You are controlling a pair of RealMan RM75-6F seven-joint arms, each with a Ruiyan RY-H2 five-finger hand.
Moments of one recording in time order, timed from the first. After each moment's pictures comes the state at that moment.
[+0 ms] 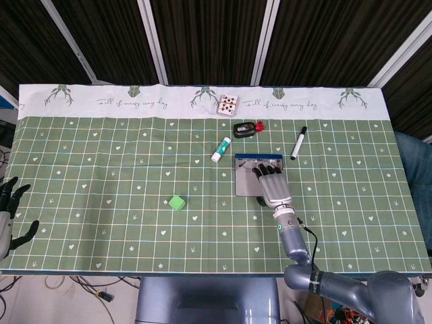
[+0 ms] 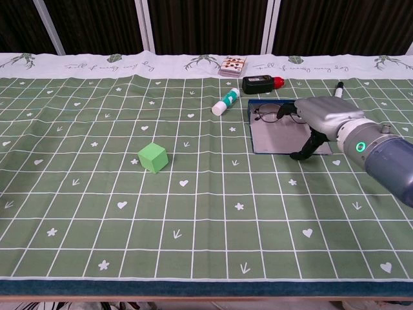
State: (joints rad) left arm -0.08 -1.12 -0.07 -1.64 1.44 1.49 0.04; right arm 0.72 -1.84 0.24 -1.13 -0.98 1.04 -0.51
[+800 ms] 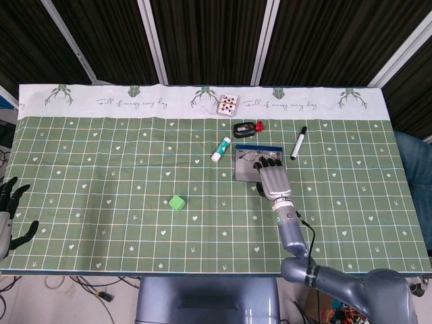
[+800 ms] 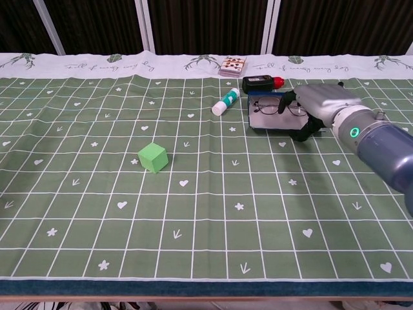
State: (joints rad) left arm -0.08 -1.12 -0.07 -1.64 1.43 1.49 0.04; right arm 0.75 -1.87 0.30 -1.06 -0.98 1.03 -0.49
